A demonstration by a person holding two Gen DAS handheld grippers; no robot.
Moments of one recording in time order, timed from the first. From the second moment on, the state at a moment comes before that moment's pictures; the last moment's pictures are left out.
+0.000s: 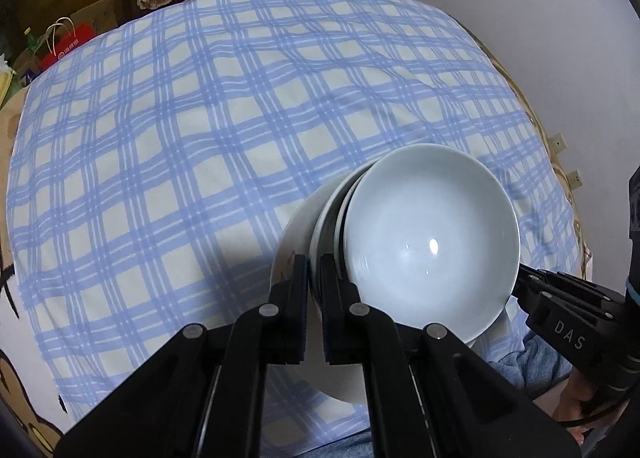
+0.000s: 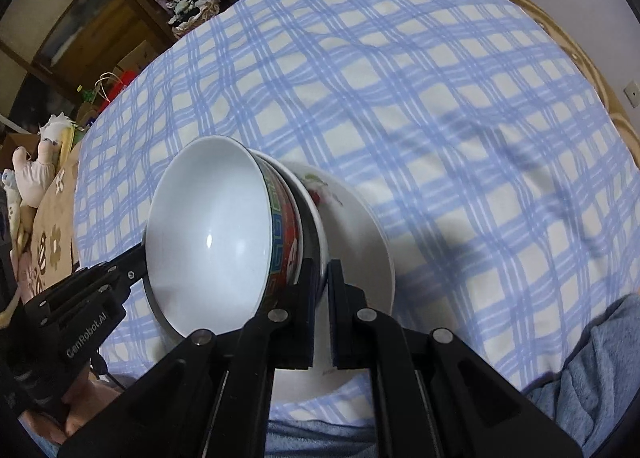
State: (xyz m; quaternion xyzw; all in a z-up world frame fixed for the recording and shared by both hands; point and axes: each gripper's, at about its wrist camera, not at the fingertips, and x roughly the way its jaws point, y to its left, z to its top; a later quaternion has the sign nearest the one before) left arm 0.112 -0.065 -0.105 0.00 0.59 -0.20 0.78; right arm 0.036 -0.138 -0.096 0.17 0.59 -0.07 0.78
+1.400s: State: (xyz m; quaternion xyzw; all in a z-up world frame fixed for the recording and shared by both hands) left arm 0.096 -0.049 -0.058 0.05 0.52 -0.19 0.83; right arm 0.015 -0.149 -0.065 0.18 0.55 -0.04 0.82
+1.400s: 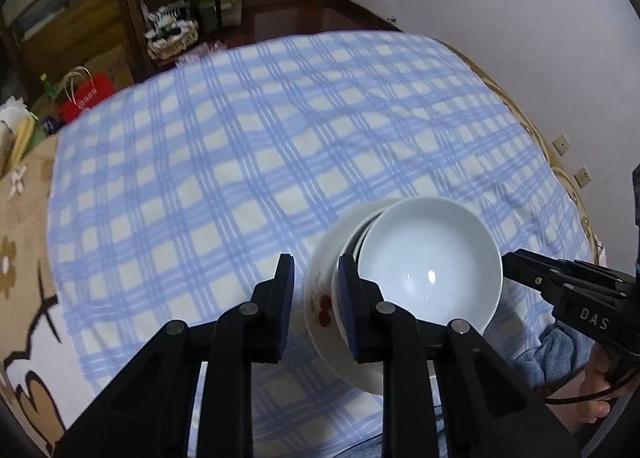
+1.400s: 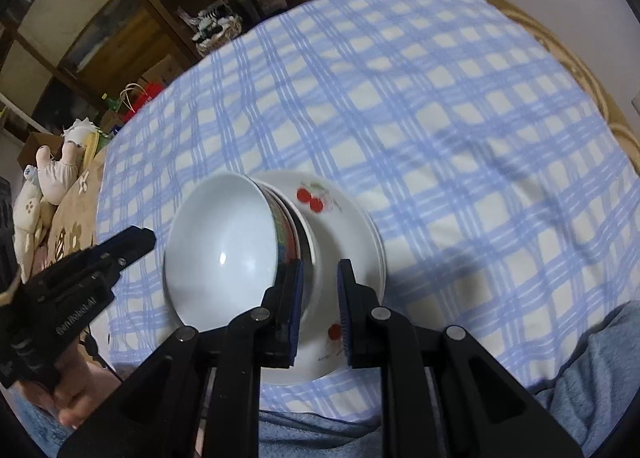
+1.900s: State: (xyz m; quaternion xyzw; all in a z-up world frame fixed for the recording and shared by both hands) left arm 0.035 -0.027 0.017 0.10 0.39 -0.14 0.90; right arm -0.048 -0.145 0.026 0.13 0.42 -0.01 0.90
